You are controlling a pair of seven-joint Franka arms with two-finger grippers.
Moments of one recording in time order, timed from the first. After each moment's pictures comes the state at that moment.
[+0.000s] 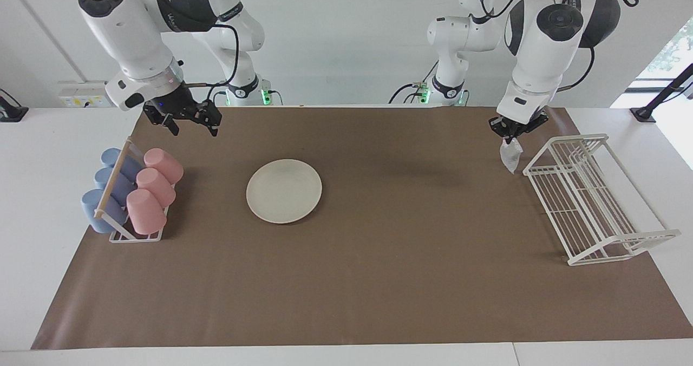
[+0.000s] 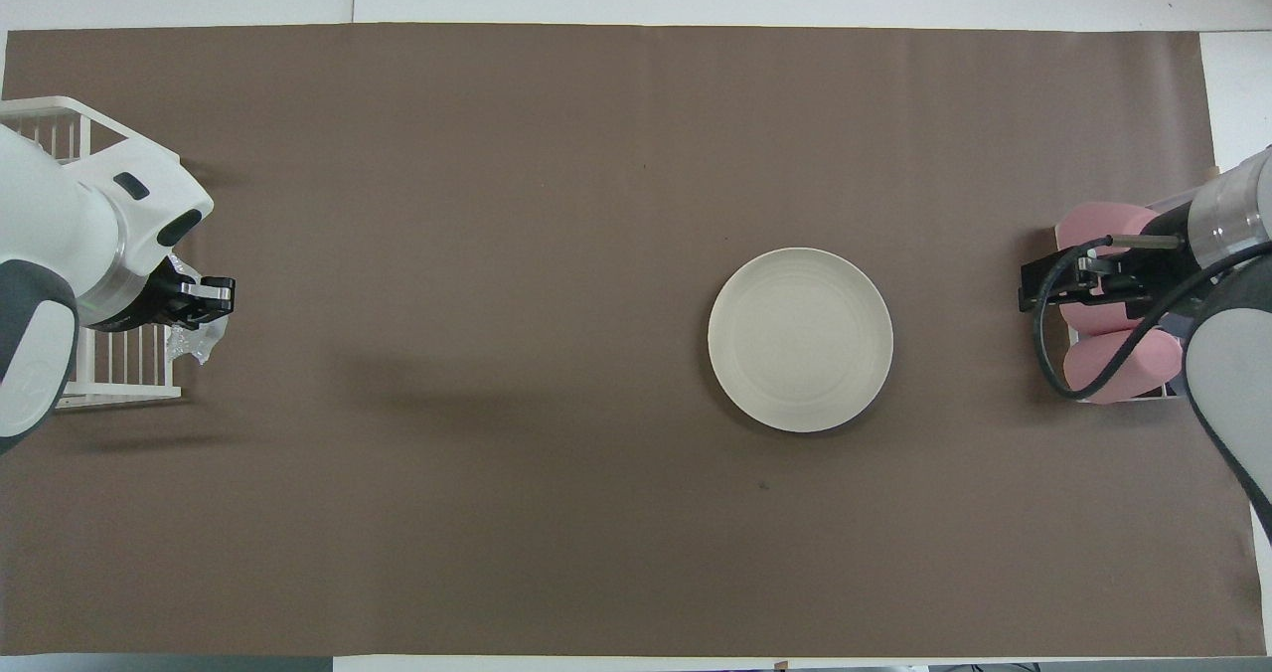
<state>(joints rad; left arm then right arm) -0.20 -0.04 -0.02 -1.81 0.30 1.64 -0.22 -0.26 -0.06 0.28 -1.76 0.05 1.58 0.11</state>
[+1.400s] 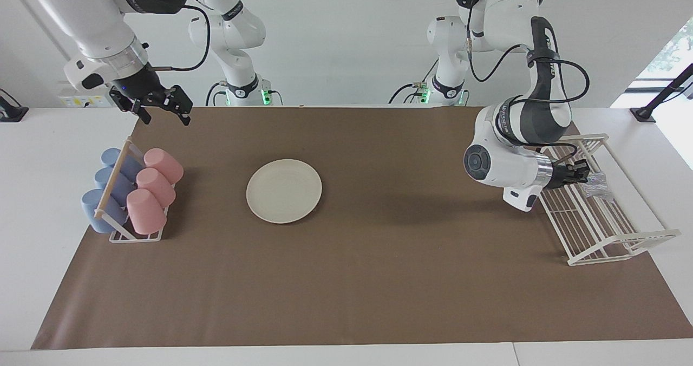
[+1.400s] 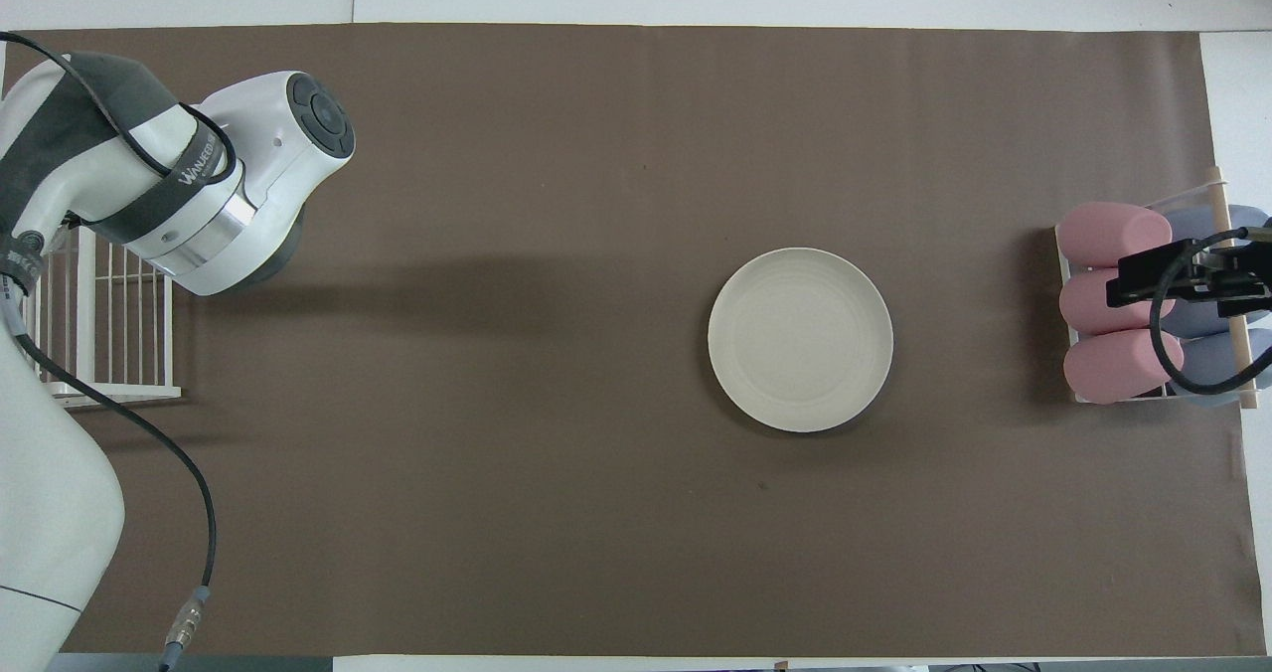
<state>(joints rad) -0.24 0.40 -0.02 -1.63 1.07 1.51 -0.39 0.02 -0.08 -0.09 -1.72 0.04 1.56 0.05</state>
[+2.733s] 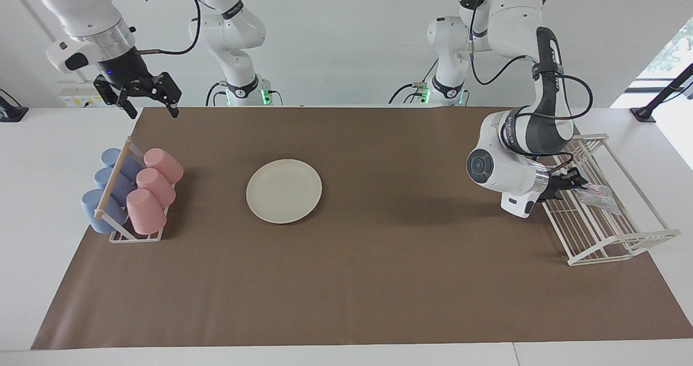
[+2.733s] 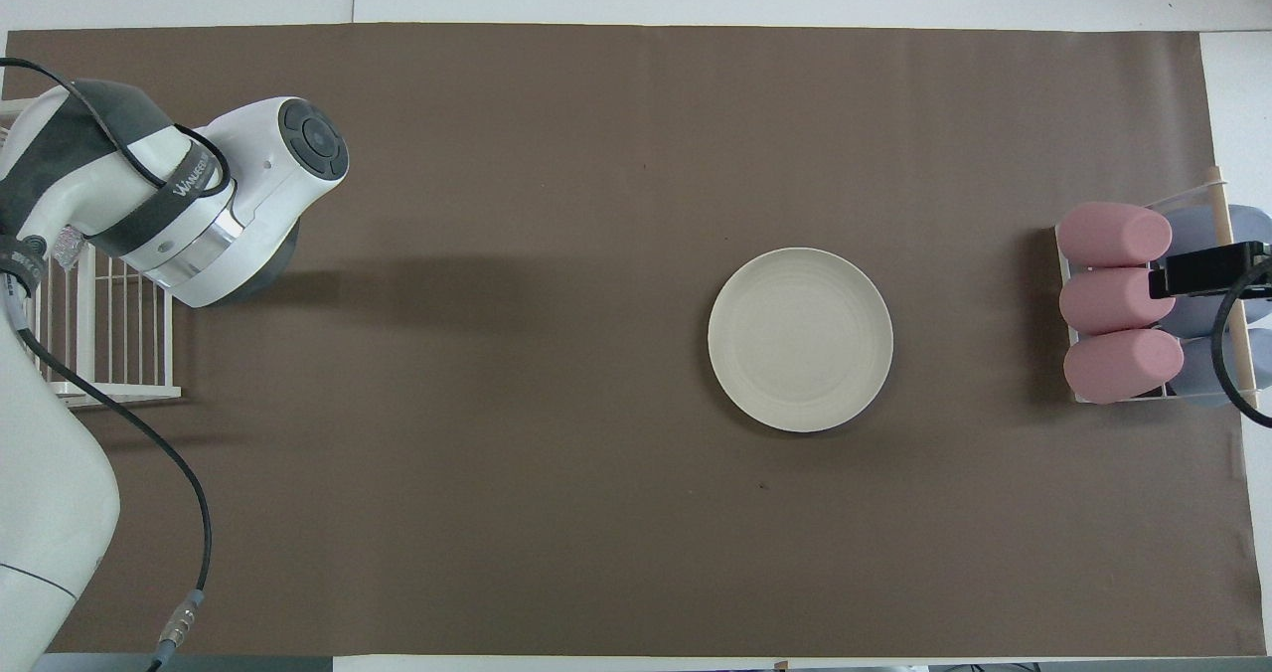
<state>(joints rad) -0.20 0.41 -0.02 -1.70 1.05 1.64 -0.50 0.02 -0.12 -0.10 -1.71 0.04 1.62 -0.05</state>
